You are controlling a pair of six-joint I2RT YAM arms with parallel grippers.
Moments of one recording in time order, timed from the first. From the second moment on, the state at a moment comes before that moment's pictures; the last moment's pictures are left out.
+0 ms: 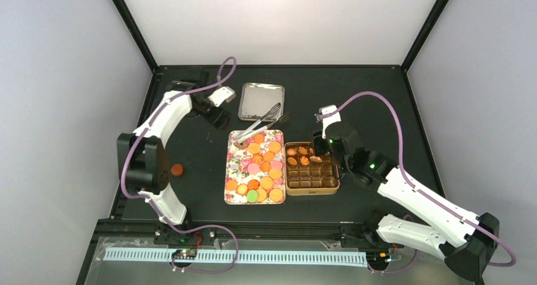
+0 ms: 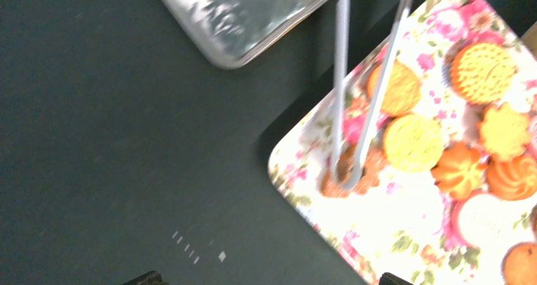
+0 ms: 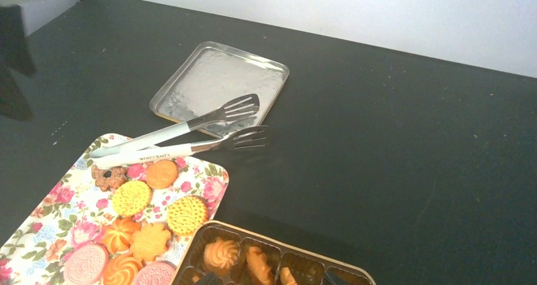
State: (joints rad) left arm -0.11 1.69 1.40 -0.91 0.28 0.50; right arm 0.82 0.97 0.84 -0.39 0.41 0.25
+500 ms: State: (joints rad) left arm -0.41 1.98 1.63 -0.83 0.22 0.30; right arm 0.82 0.96 0.89 -0.53 0.44 0.33
